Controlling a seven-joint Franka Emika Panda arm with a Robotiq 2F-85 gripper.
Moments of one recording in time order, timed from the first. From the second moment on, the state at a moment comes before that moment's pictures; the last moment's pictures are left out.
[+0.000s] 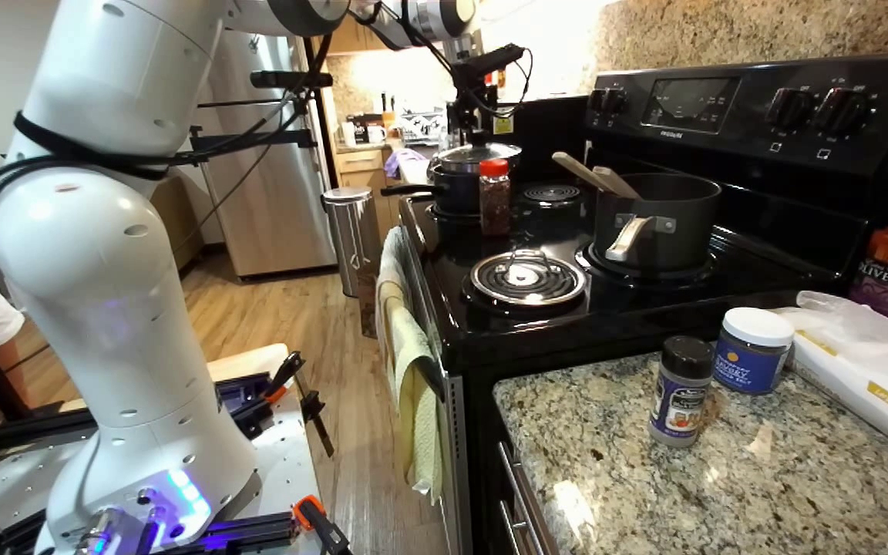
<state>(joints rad) 0.35 0.58 0.30 -1.20 -0.22 2.05 -1.10</state>
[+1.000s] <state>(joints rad) 0.36 0.58 0.30 -1.20 -0.22 2.02 -1.09</state>
